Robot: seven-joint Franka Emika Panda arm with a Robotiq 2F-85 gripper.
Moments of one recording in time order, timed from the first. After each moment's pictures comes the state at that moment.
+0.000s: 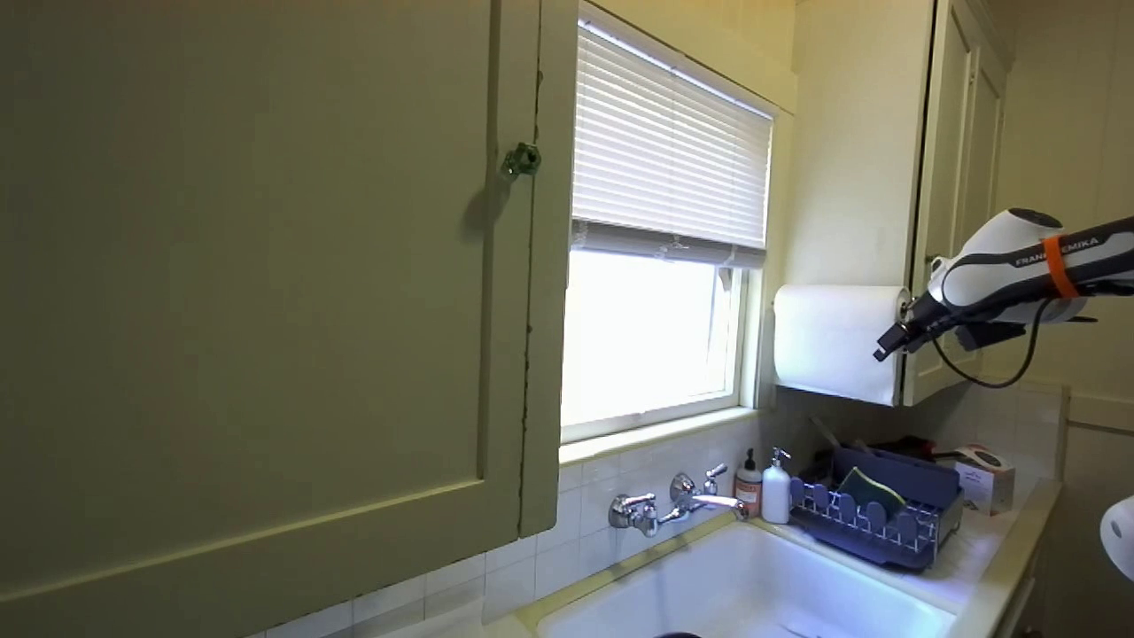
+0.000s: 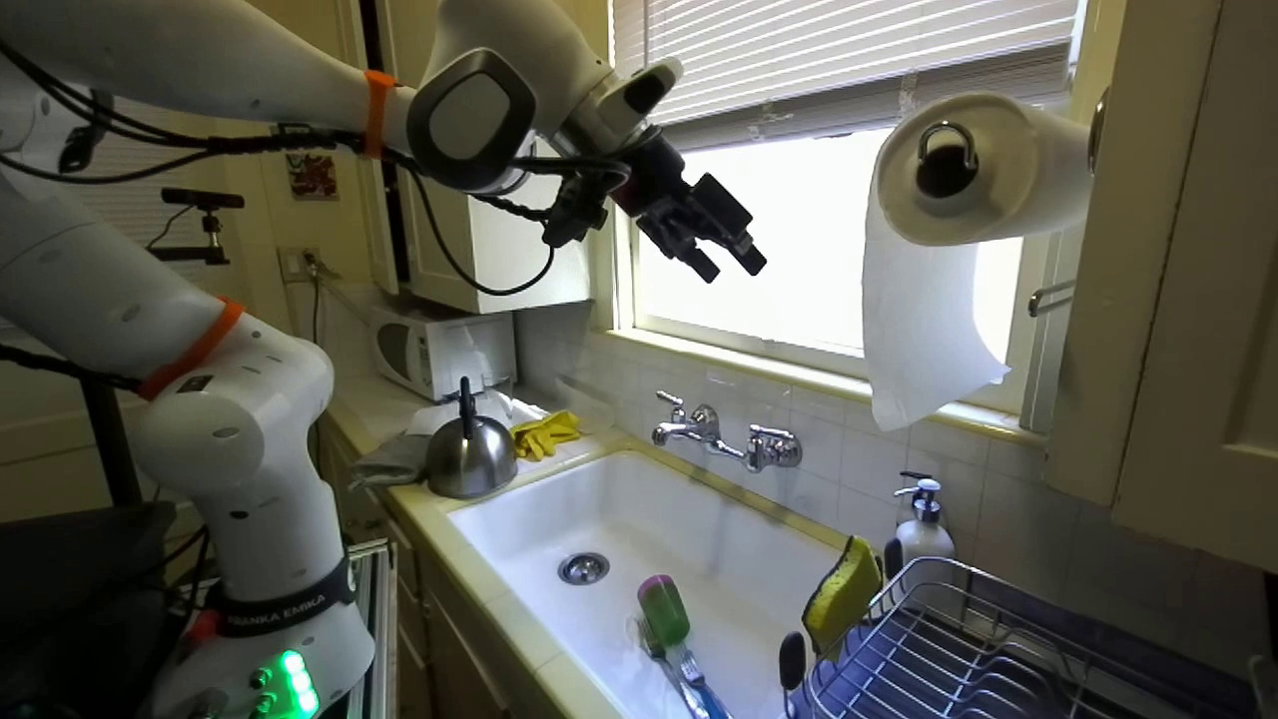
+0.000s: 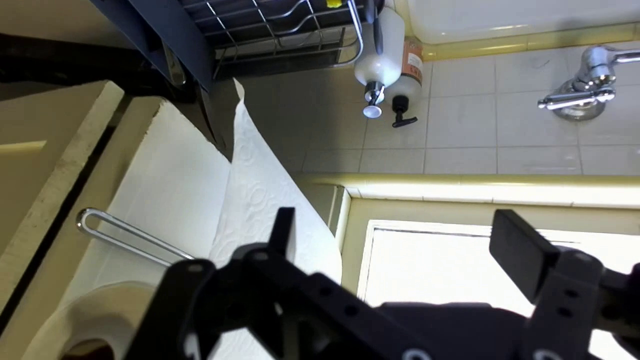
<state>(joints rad) -0.15 -0.75 -0.23 -2.60 -0.14 2.66 -0.33</state>
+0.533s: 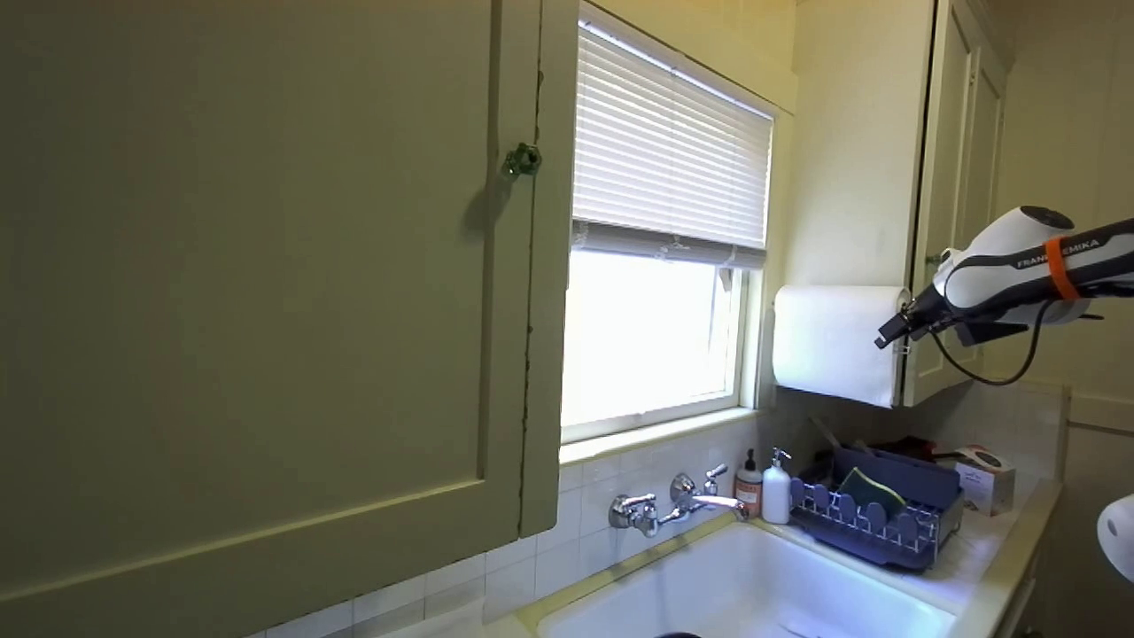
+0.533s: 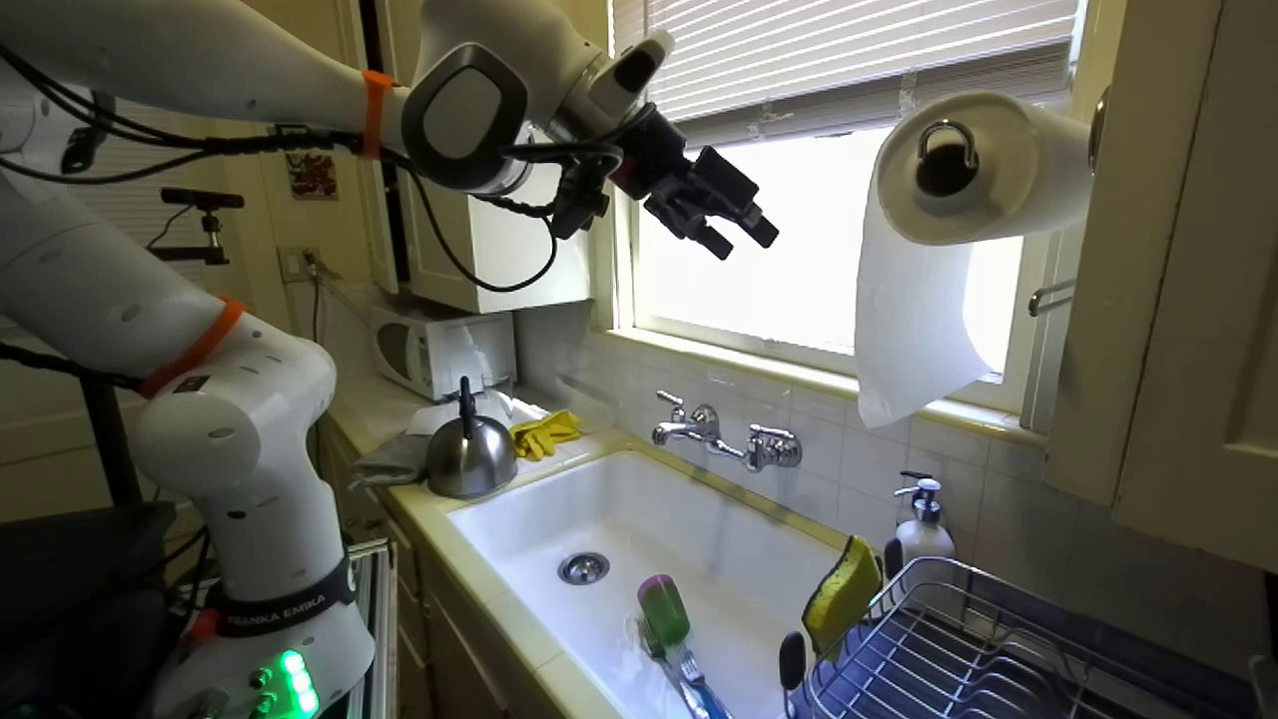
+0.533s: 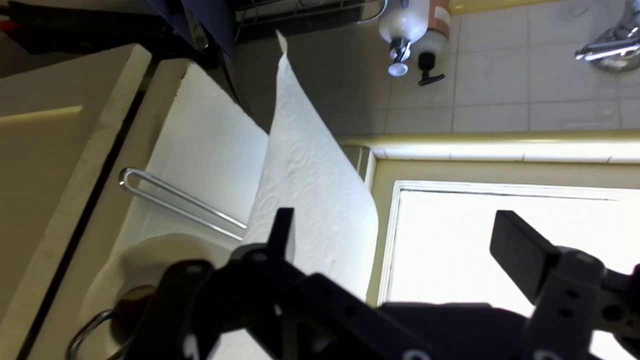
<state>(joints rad) -0.18 -0.75 -0.22 -2.60 -0.15 2.76 -0.29</state>
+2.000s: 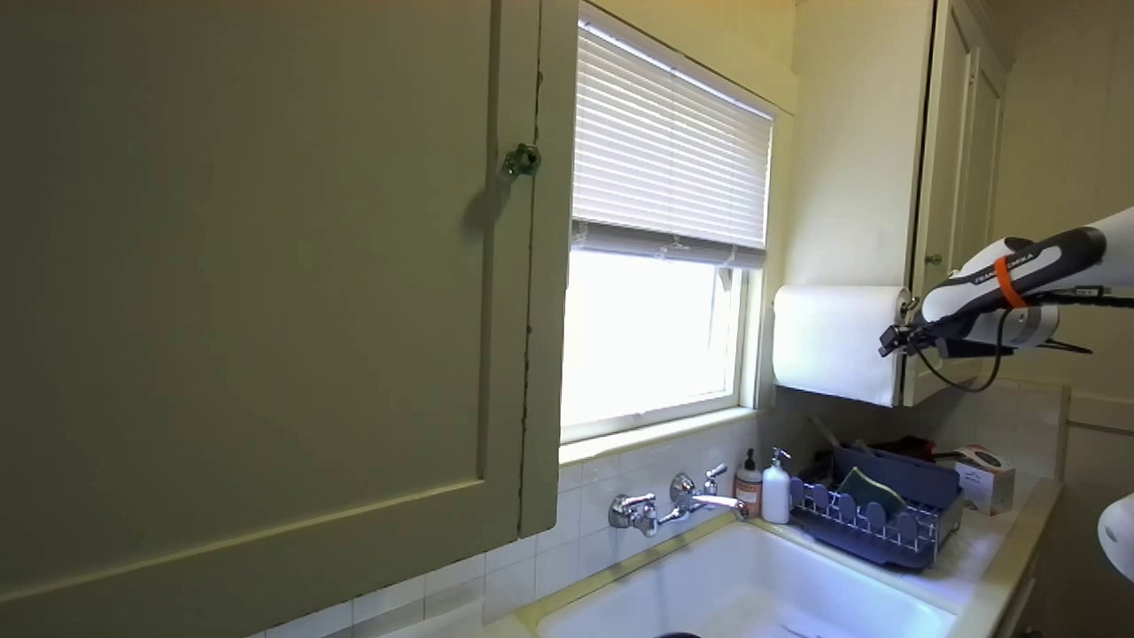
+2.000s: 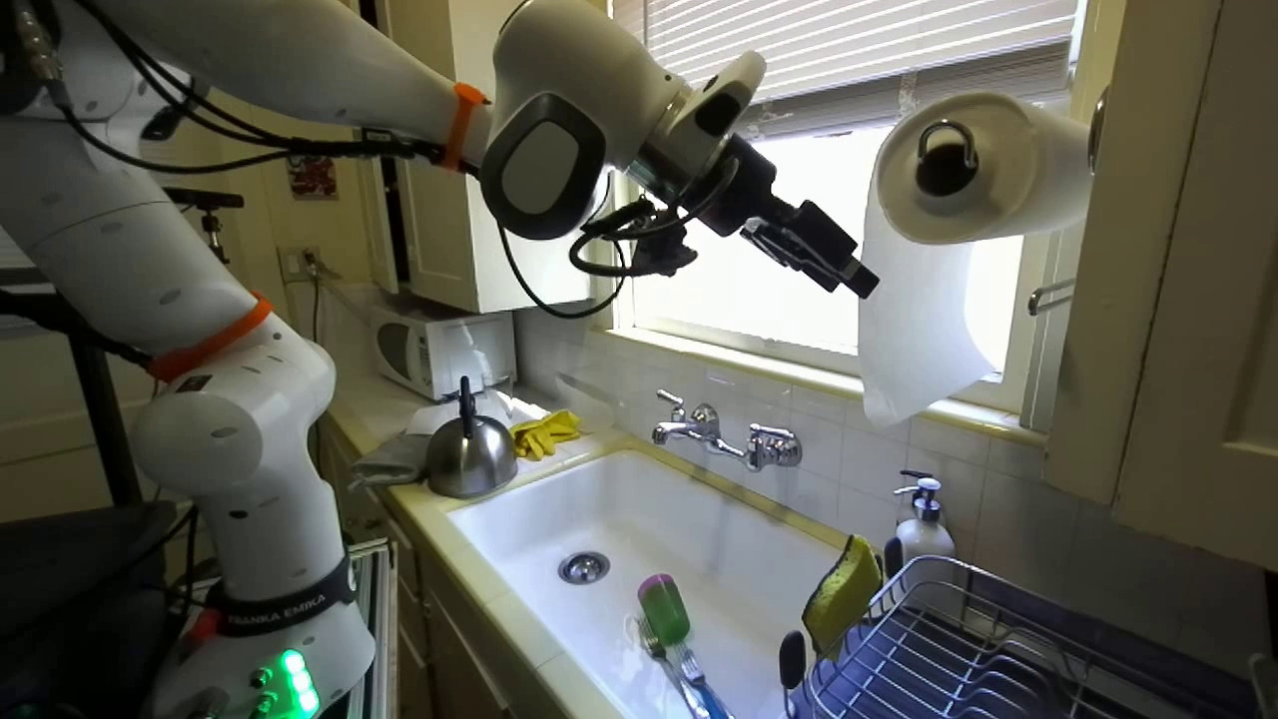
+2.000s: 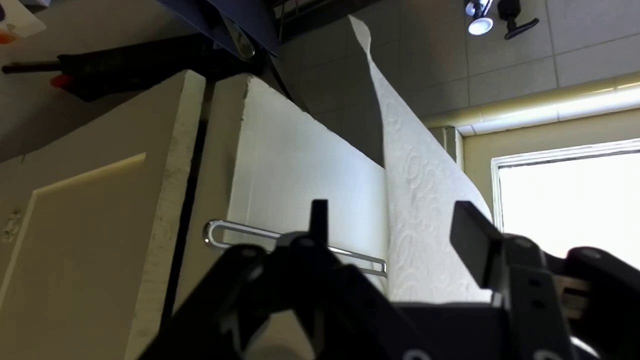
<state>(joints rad) -0.17 -0.47 -0.33 -2.49 -0.06 2.98 -0.22</state>
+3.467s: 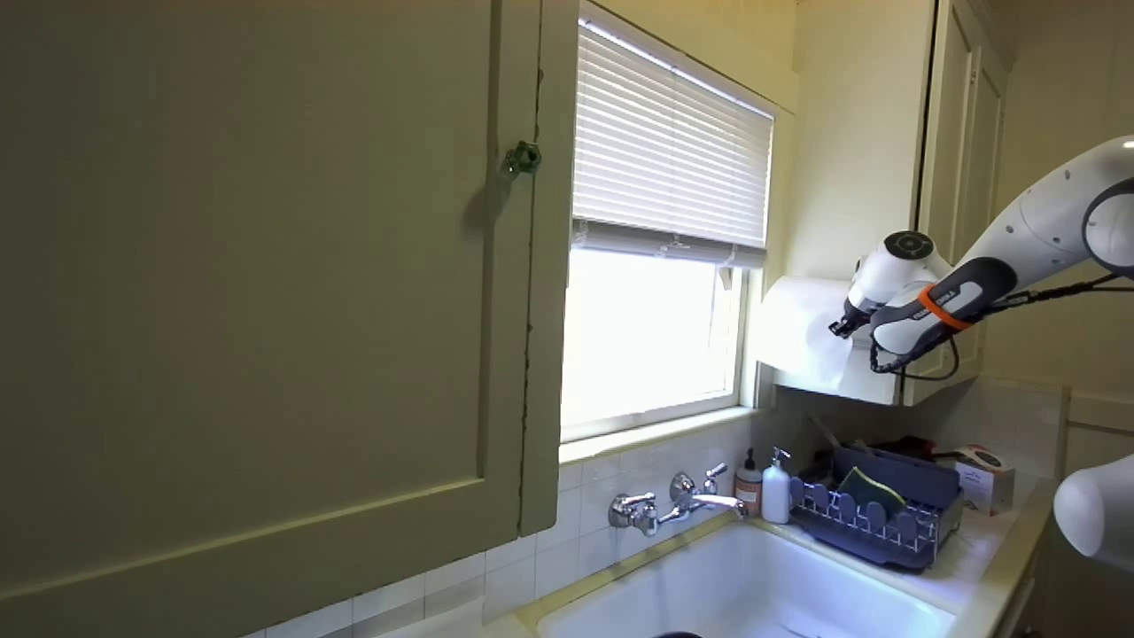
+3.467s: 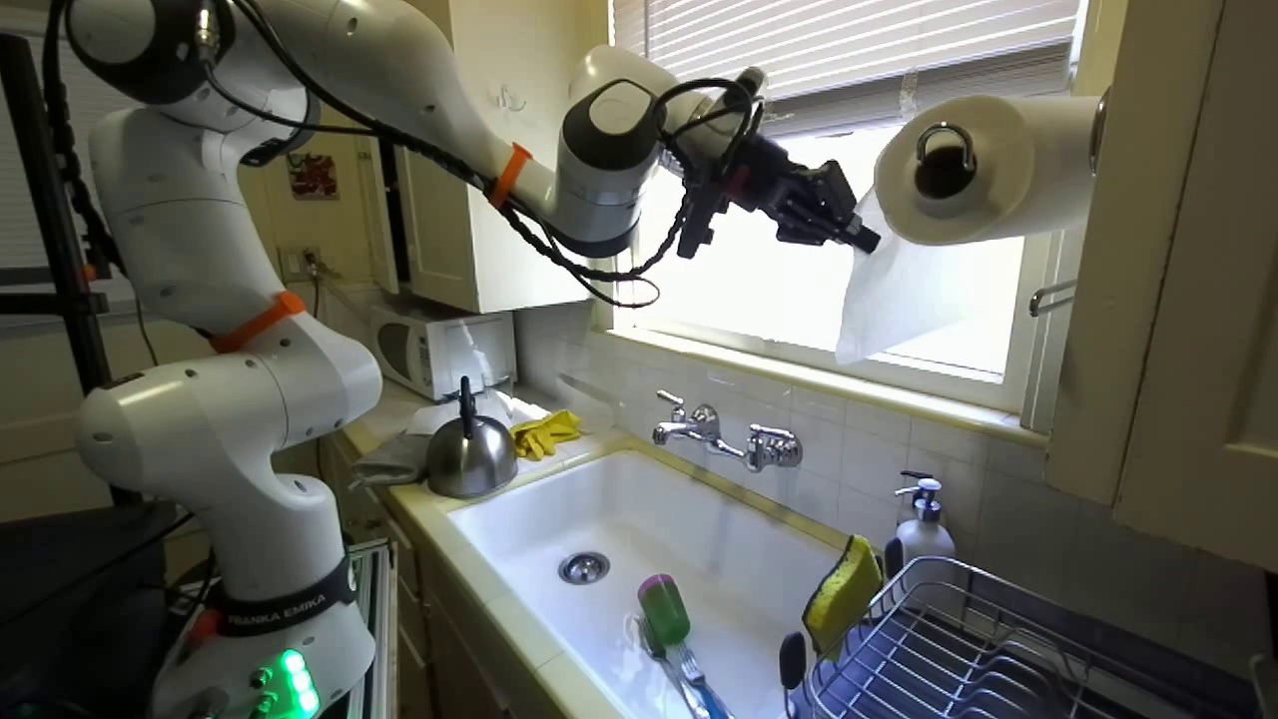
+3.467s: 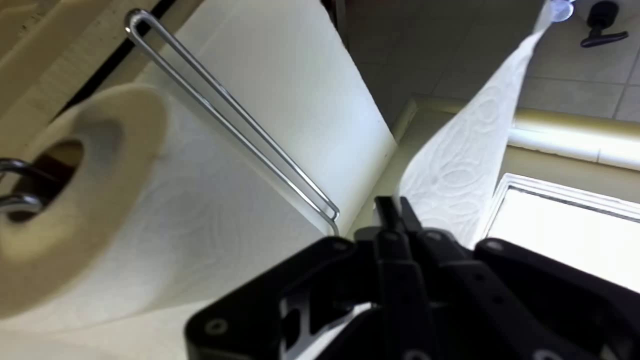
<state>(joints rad) -0.92 -0.38 0.52 -2.31 -0.57 2.98 0.18</state>
